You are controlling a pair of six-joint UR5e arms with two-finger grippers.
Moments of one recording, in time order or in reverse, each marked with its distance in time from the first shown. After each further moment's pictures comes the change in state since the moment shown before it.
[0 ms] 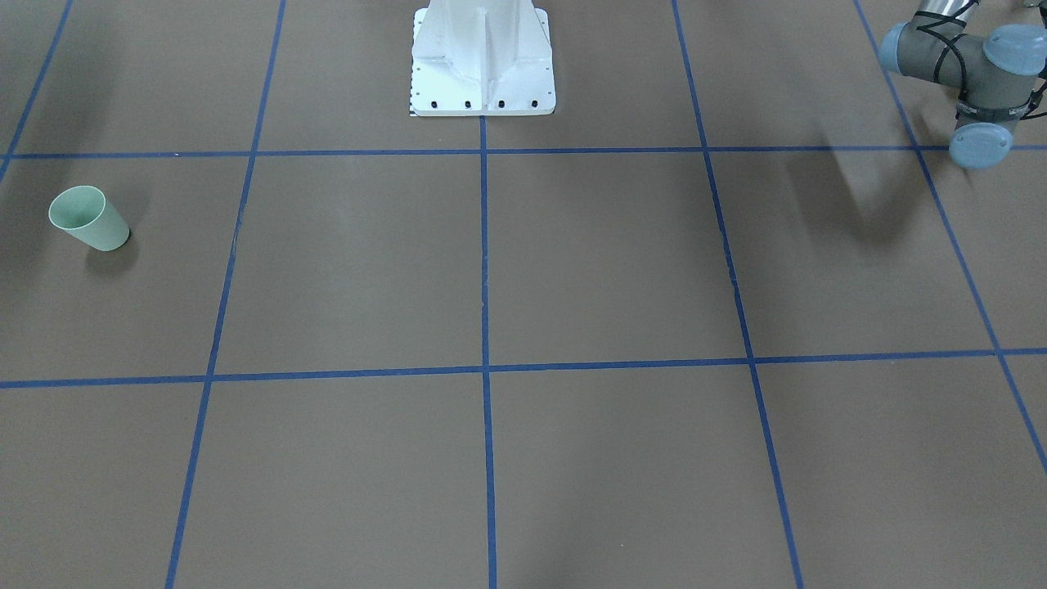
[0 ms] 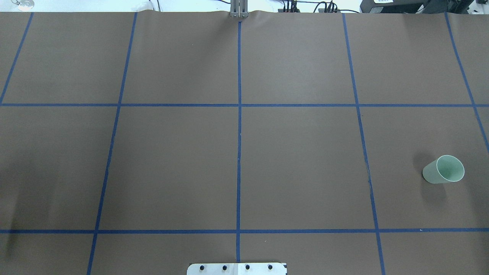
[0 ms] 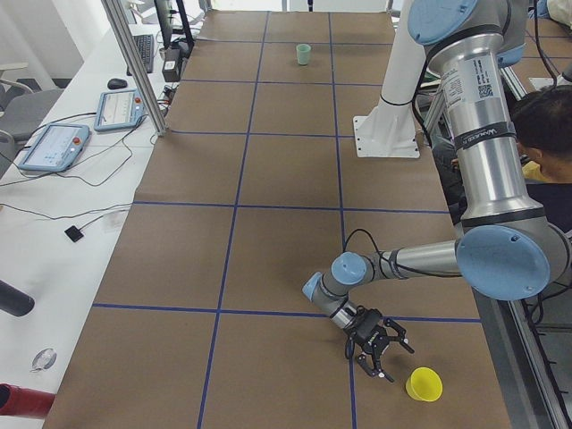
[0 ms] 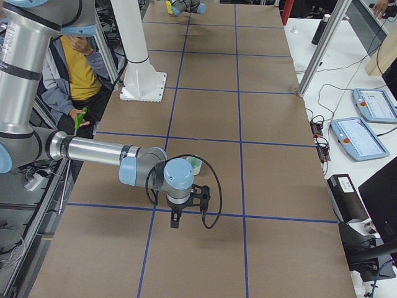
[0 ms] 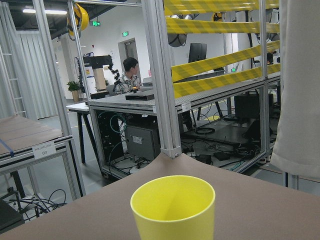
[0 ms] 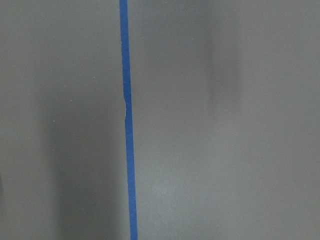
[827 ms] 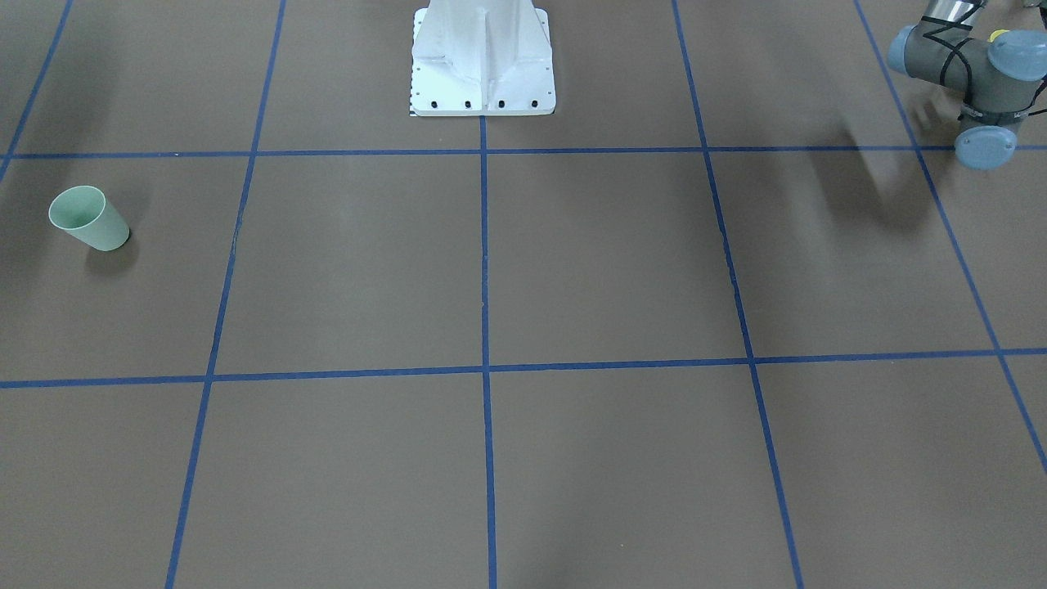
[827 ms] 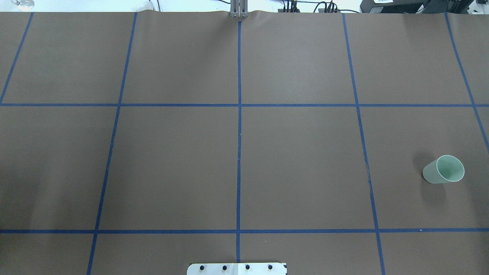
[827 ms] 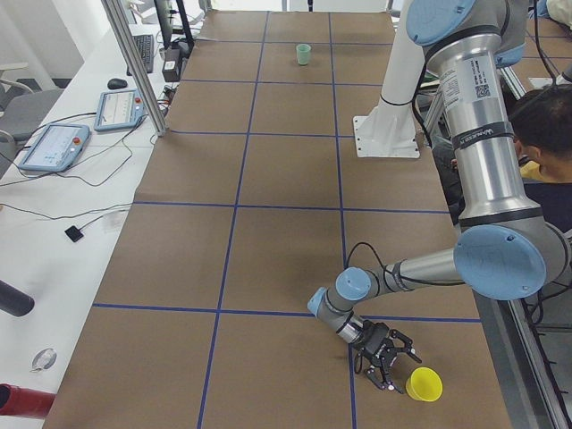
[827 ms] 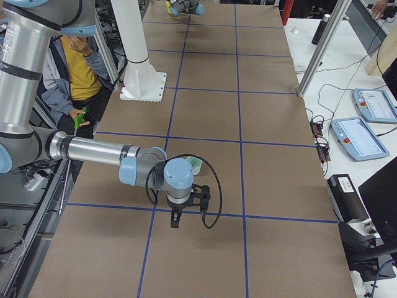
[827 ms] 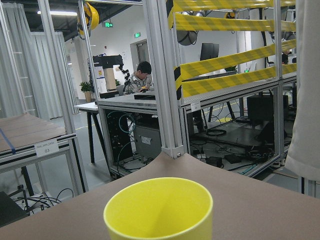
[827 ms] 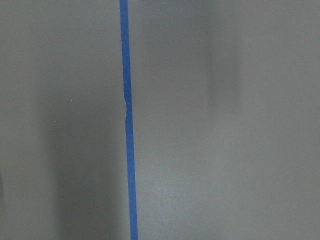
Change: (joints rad) left arm 0.044 0.000 0.084 -0.062 -0.105 -0.013; right arm 0.000 0.000 0.001 0.000 0.001 0.000
